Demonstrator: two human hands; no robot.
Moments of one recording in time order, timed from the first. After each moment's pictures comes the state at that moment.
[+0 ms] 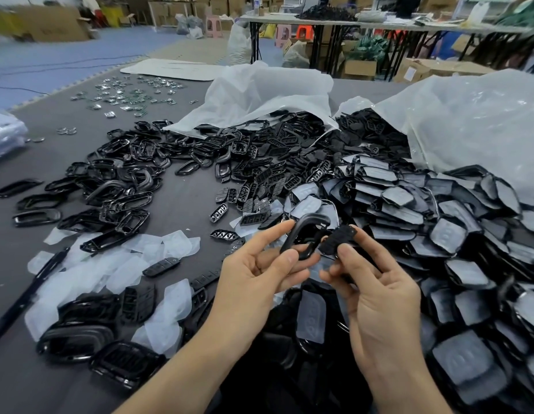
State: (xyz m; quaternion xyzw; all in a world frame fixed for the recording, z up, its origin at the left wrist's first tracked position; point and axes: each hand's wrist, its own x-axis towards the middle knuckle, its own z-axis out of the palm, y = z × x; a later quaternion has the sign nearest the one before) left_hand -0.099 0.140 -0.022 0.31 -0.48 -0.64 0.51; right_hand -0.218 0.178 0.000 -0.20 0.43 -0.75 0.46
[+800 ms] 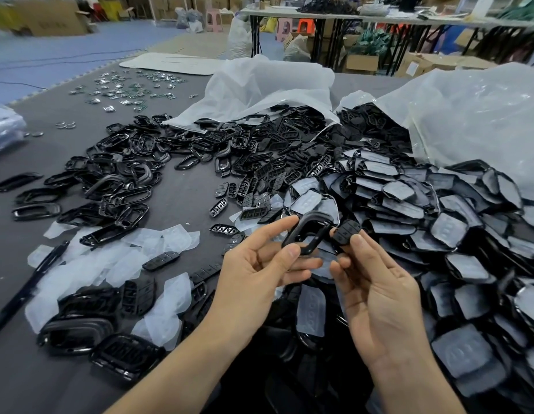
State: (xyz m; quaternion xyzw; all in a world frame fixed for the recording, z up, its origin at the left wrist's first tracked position) left_hand -0.104 0.142 -0.021 0.31 -0.48 -0.63 0.52; right_hand -0.225 0.179 0.005 -0.09 0.41 -0.74 0.52
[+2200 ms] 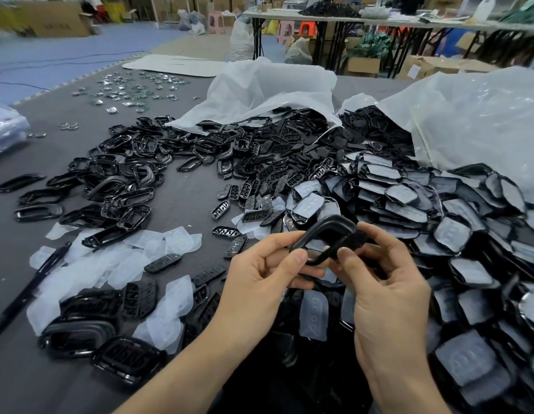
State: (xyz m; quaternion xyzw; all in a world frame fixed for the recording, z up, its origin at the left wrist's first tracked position) left_hand -0.104 0.144 -0.021 0.30 -0.53 -0.61 0.51; right_hand -0.222 0.178 -0.008 -0.28 0.50 -0.74 0.34
